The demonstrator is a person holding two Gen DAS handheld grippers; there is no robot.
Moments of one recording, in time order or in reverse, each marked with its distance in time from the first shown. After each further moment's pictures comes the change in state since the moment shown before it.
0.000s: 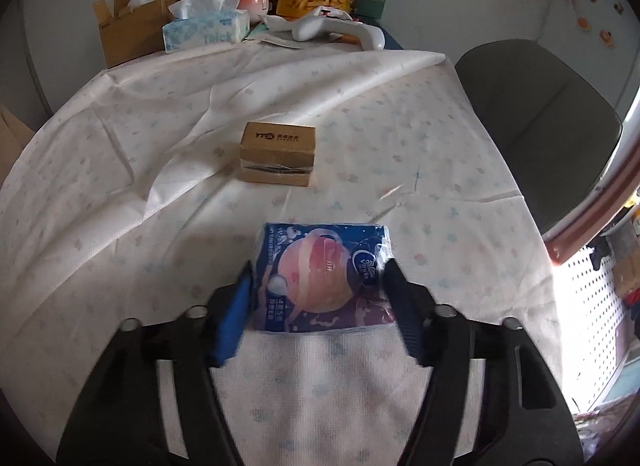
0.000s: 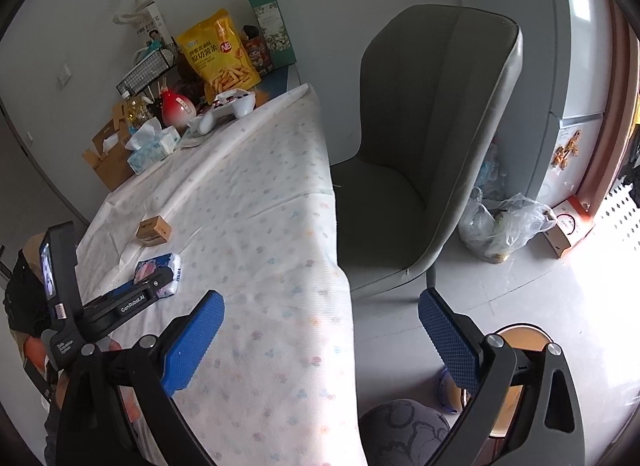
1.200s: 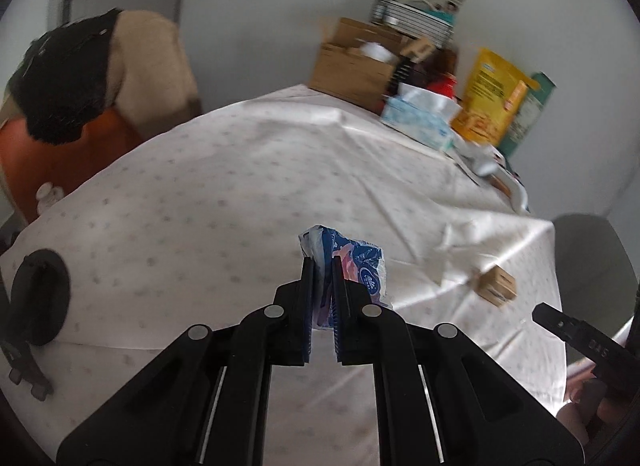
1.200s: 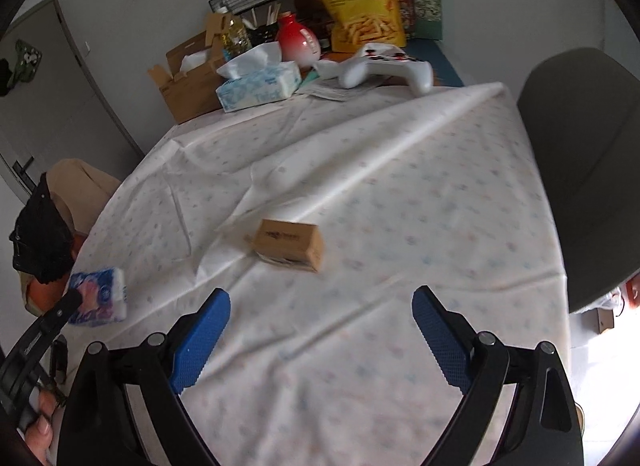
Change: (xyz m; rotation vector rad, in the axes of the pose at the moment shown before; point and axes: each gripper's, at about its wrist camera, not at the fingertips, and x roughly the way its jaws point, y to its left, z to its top) left arm -0.095 0.211 -0.021 -0.484 -0.237 0.177; right arm 0.118 0.210 0.034 -0.293 0.131 0.155
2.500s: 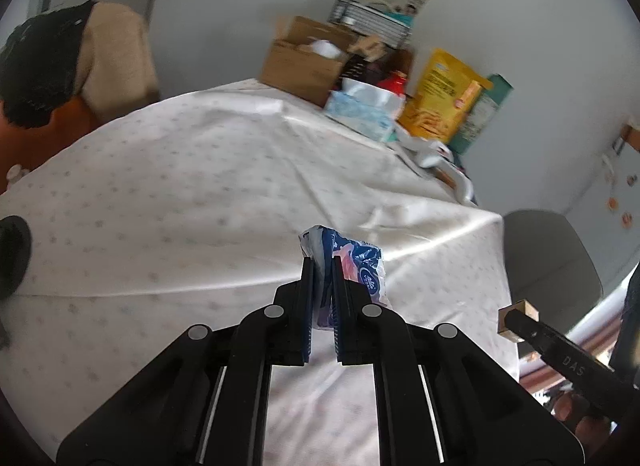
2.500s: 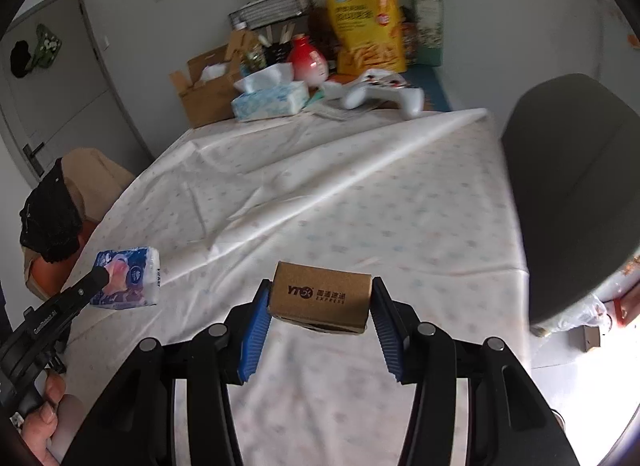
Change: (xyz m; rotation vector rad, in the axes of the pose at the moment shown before) left arm -0.028 -0.053 -0.031 0.018 0.005 -0.178; right arm -0.068 -0.019 -0.025 -0.054 -0.079 -0.023
